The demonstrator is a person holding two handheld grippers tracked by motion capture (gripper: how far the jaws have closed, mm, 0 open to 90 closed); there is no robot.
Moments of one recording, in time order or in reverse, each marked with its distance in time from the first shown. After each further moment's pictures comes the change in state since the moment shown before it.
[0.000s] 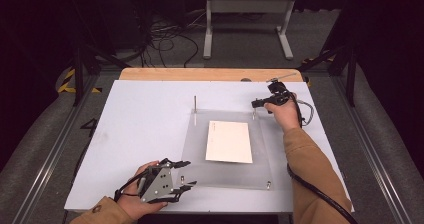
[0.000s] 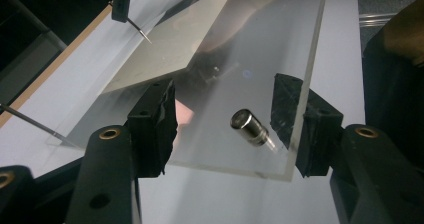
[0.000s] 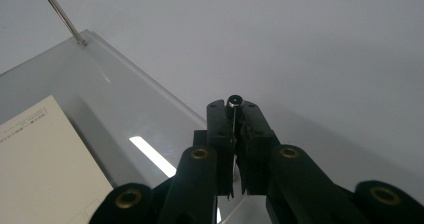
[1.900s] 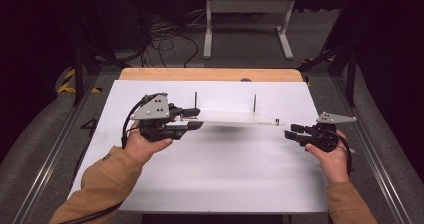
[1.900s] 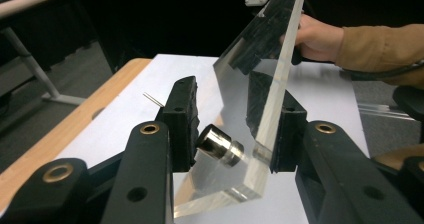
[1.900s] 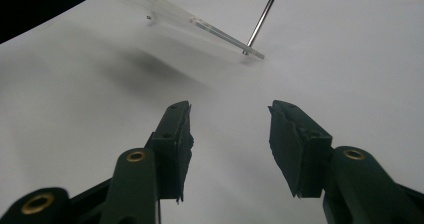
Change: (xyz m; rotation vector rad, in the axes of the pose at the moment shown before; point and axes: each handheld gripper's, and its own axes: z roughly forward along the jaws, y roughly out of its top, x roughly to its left) left arm 0.125 0.082 -0.008 -0.196 -0.095 -0.203; right arm 0.021 -0.141 -0.118 -0.298 -0.006 -0.122
